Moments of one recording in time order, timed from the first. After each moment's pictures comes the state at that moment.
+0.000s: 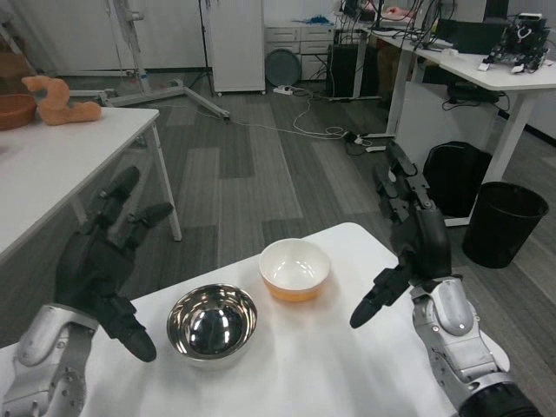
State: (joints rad) left arm -0.31 0.15 0.26 0.17 -0.42 -0.30 -0.46; right arm -0.38 -0.40 0.18 0.32 0.48 -0.62 -0.07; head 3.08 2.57
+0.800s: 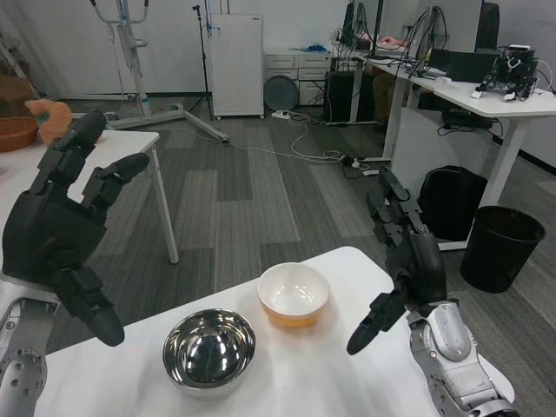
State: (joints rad) left arm -0.39 0.21 0.30 -0.04 -0.51 -0.18 -0.45; right arm -0.38 -0.41 0.19 0.32 0.48 -0.62 -0.07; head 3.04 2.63
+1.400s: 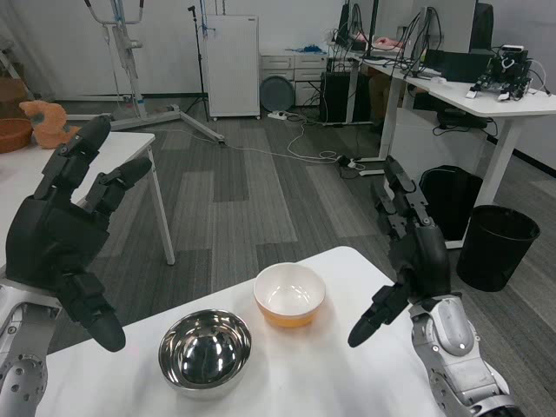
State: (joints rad) left arm -0.38 0.21 0.28 -0.04 -0.51 -0.18 -0.45; right arm -0.38 -0.41 0.15 0.29 0.48 -0.62 -0.07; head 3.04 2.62
